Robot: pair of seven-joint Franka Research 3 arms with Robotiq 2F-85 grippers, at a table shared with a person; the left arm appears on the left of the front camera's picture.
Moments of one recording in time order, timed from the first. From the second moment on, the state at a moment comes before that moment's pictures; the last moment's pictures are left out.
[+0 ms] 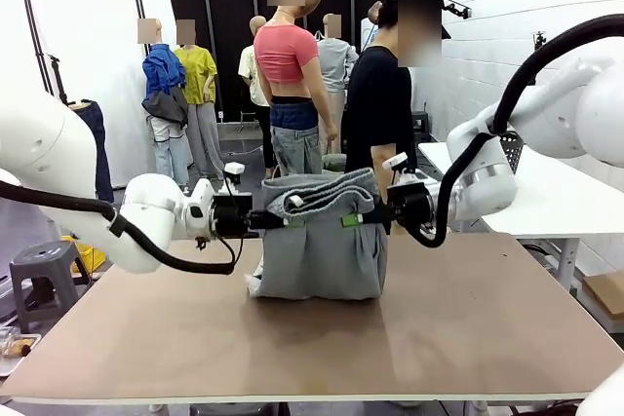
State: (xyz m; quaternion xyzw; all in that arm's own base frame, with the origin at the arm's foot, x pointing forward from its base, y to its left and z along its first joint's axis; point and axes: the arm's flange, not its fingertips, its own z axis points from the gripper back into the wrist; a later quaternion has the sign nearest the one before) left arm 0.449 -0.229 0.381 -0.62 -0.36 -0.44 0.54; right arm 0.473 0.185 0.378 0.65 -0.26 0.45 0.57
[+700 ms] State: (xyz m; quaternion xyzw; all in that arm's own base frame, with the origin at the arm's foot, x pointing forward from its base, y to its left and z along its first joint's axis) left arm 0.477 -0.221 0.351 -0.61 -0.29 -0.31 0.67; right arm 0.507 0.181 0.342 0.64 -0.20 0.35 0.65
